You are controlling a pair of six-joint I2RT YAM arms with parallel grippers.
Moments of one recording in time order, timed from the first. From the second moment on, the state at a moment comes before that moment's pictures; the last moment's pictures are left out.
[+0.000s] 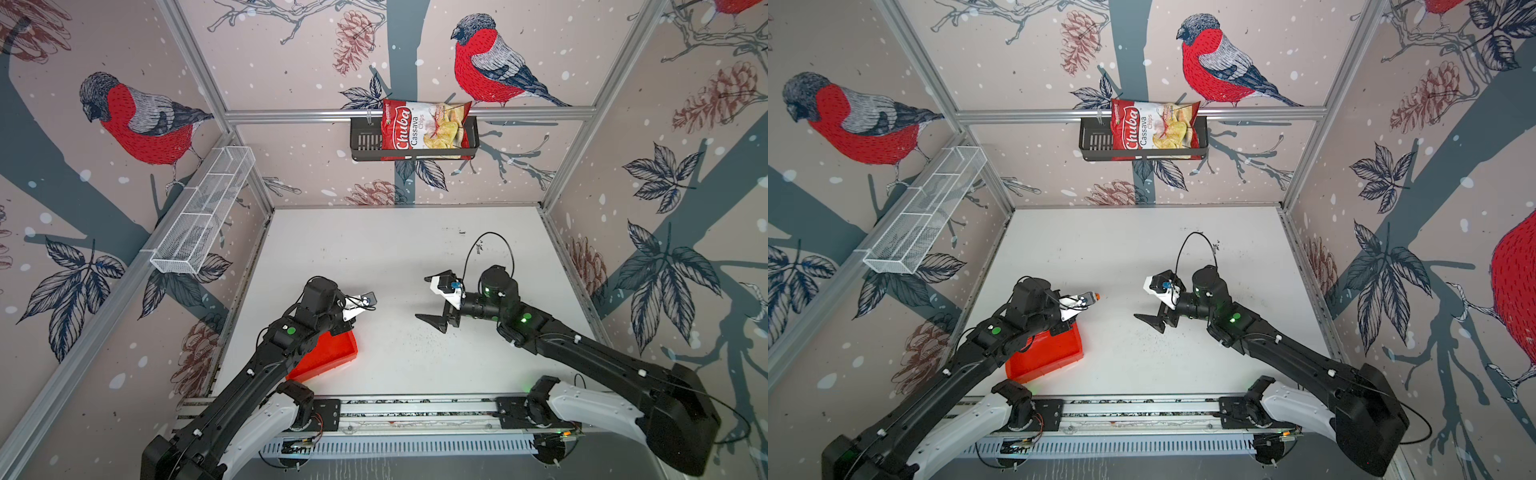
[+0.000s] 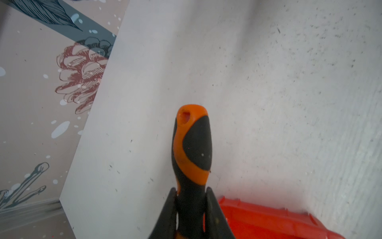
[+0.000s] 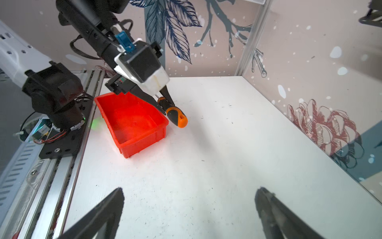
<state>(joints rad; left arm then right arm) -0.46 0.82 0.62 -0.56 0.07 0.84 0.78 1.10 0.64 0.13 -0.51 -0.37</state>
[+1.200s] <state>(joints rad) -0.42 0.62 0.36 -0.68 -0.16 0.86 0.96 1.32 0.73 0.07 -0.55 -0.54</state>
